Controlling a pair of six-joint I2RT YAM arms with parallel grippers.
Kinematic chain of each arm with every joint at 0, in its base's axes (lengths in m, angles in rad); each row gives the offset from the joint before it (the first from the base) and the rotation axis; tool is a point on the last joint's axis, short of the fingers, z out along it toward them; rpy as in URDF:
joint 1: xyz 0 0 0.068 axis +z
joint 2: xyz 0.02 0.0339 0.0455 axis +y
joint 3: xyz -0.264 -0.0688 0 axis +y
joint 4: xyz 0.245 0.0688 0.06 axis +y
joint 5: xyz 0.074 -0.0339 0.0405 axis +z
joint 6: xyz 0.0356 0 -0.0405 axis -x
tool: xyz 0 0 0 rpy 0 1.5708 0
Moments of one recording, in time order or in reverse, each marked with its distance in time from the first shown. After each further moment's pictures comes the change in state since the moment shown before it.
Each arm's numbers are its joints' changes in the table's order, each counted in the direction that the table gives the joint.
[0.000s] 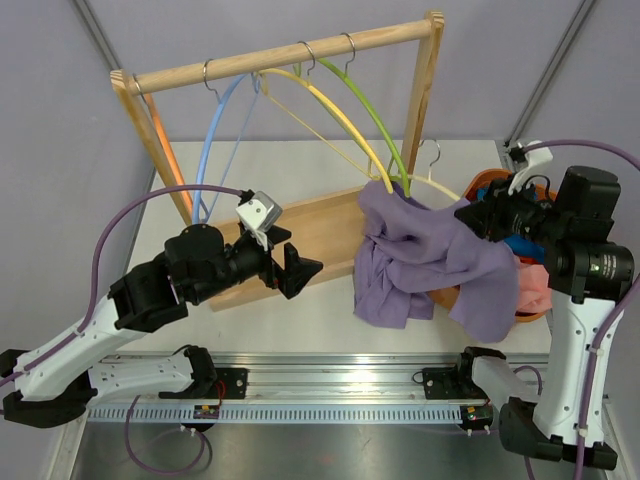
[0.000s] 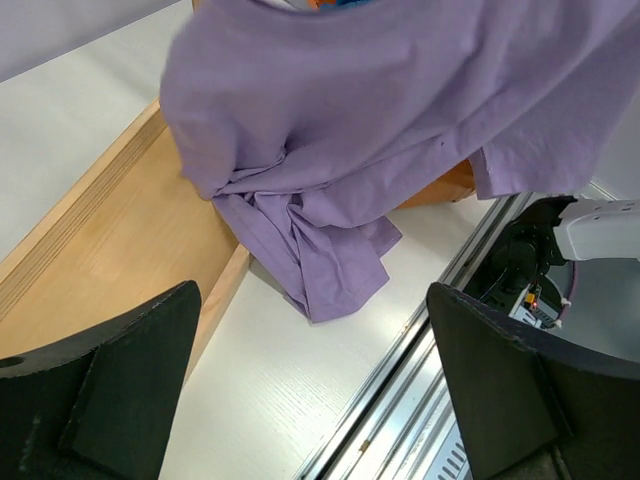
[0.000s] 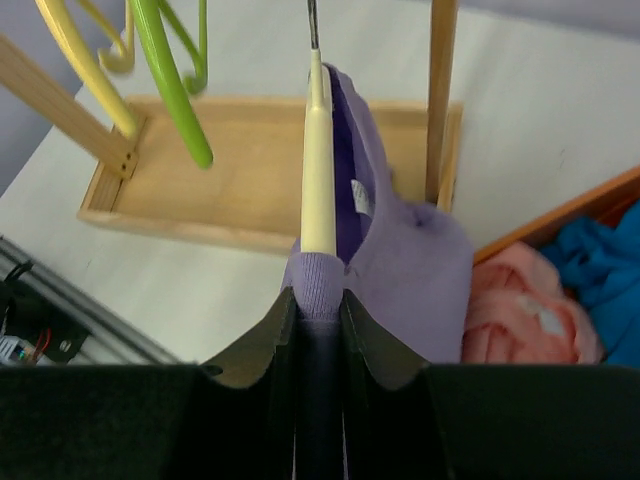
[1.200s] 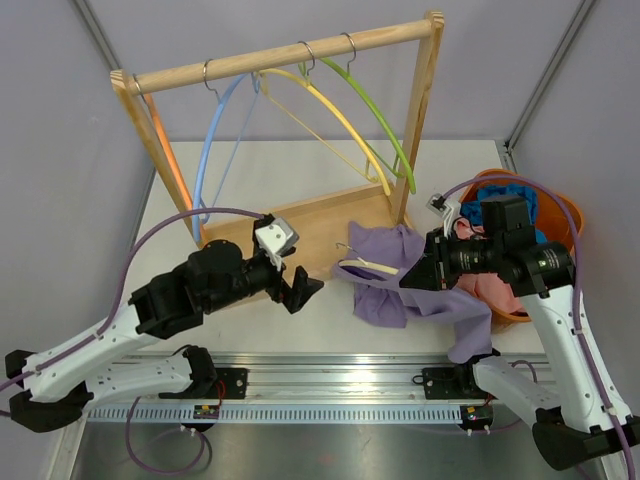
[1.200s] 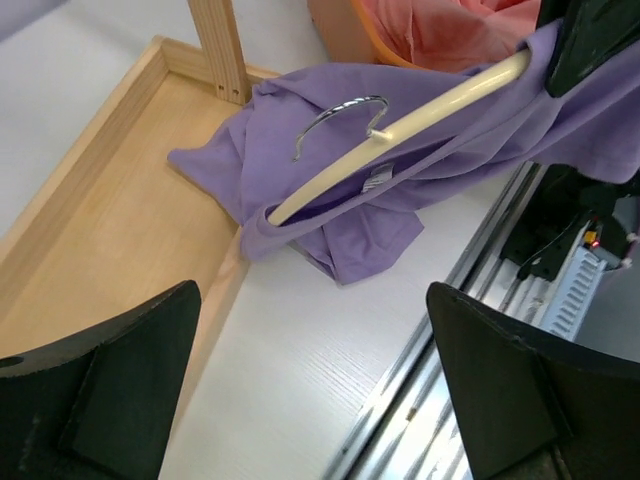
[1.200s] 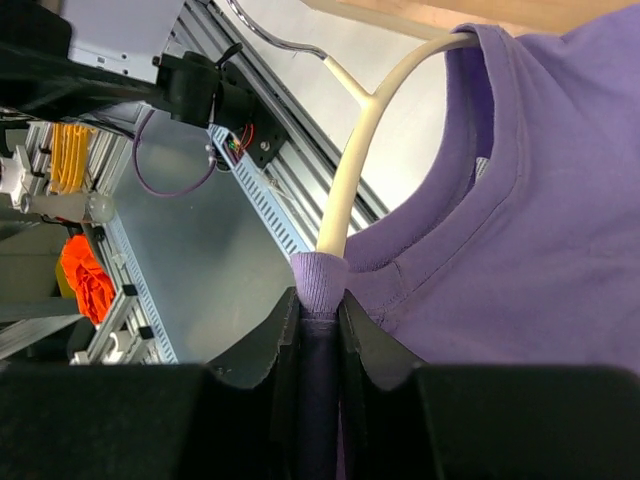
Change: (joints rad) left arm 0.002 -0.055 0.196 -0.060 -0.031 -0.079; right arm 0.386 -0.068 0.367 0.094 0.191 -0.158
